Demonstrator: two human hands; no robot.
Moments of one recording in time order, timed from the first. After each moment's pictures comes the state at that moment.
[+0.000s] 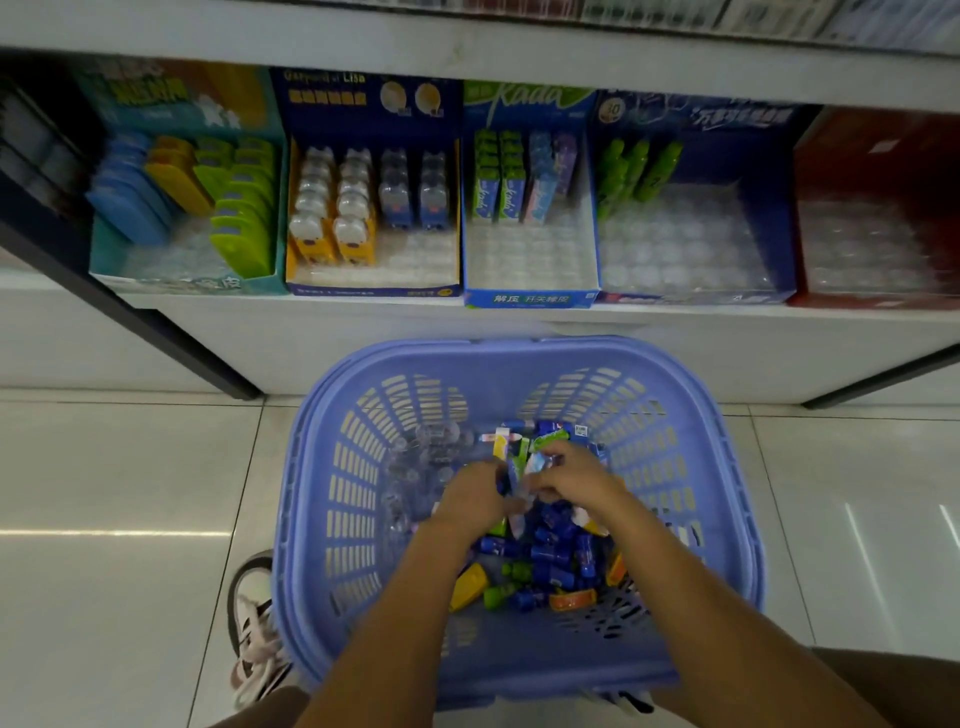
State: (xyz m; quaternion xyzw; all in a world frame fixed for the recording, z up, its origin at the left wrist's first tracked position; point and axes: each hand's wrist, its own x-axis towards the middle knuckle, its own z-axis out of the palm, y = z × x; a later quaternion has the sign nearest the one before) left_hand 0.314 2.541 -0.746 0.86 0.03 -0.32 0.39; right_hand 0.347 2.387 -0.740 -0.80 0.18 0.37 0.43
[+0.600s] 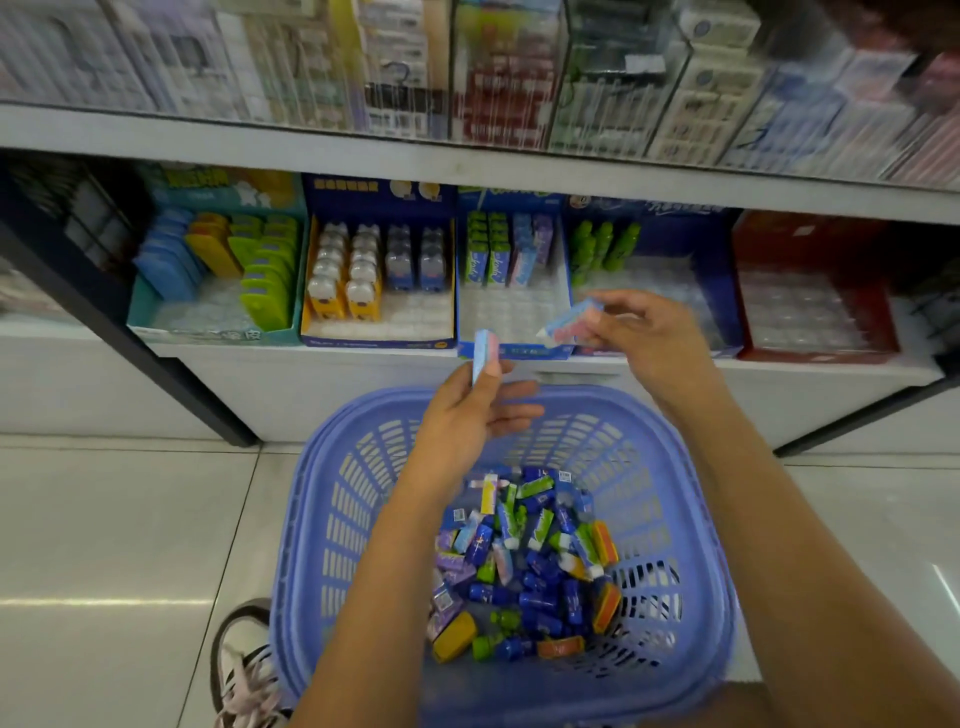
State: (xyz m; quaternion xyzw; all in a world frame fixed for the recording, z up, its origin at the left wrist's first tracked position) left_hand 0.355 2.554 -0.583 0.55 0.08 -0.11 0.82; right_hand 0.424 2.369 -0.538 -0.80 -0.01 0.00 0.60
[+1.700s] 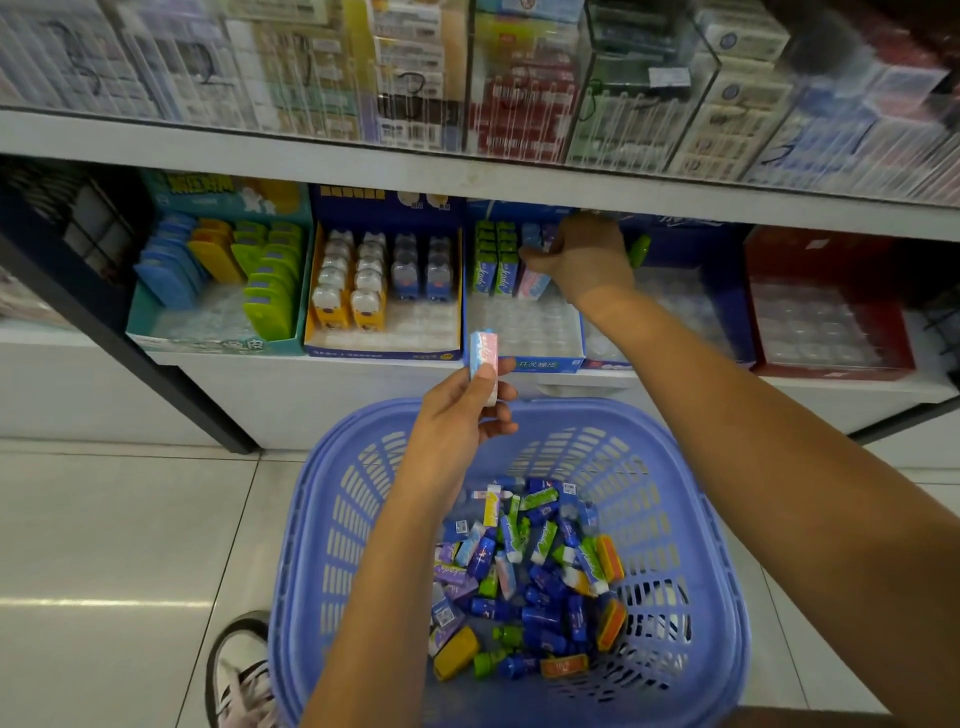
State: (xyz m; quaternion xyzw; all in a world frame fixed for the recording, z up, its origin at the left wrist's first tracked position) left_hand 0.361 2.561 -0.574 0.55 0.10 -0.07 0.83; right_hand 0.537 2.437 -0.519 -0.99 -0.04 0.00 0.13
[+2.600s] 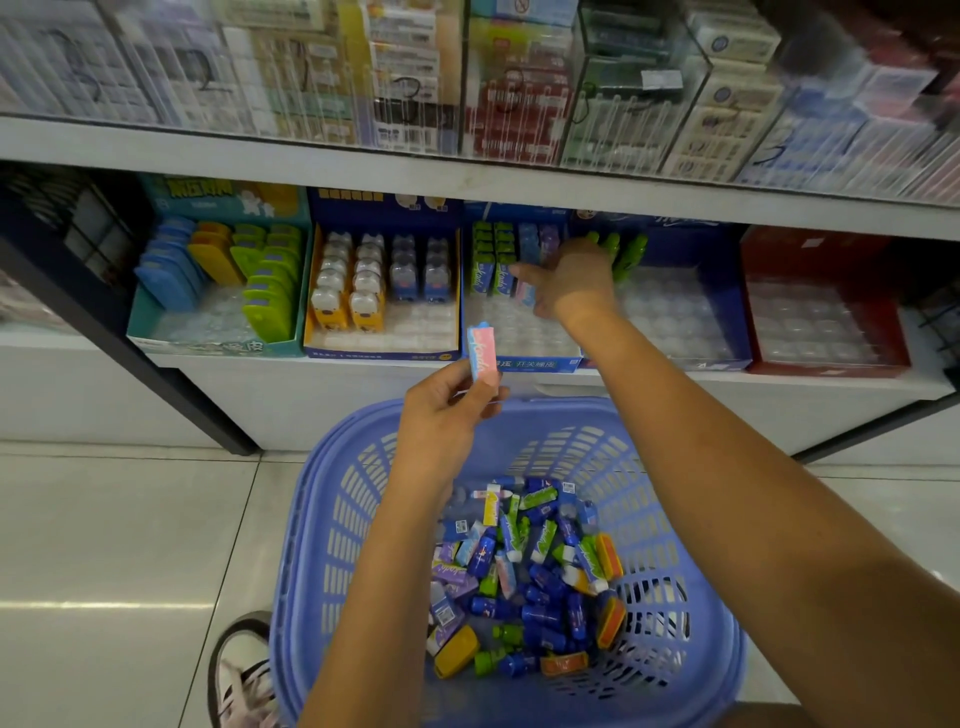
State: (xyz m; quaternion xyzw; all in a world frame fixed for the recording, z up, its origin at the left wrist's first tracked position) left_hand 0.362 2.564 -0.570 0.63 0.13 -0.01 0.76; right_hand 0.522 2.445 -0.537 -0.97 0.08 0.02 0.21
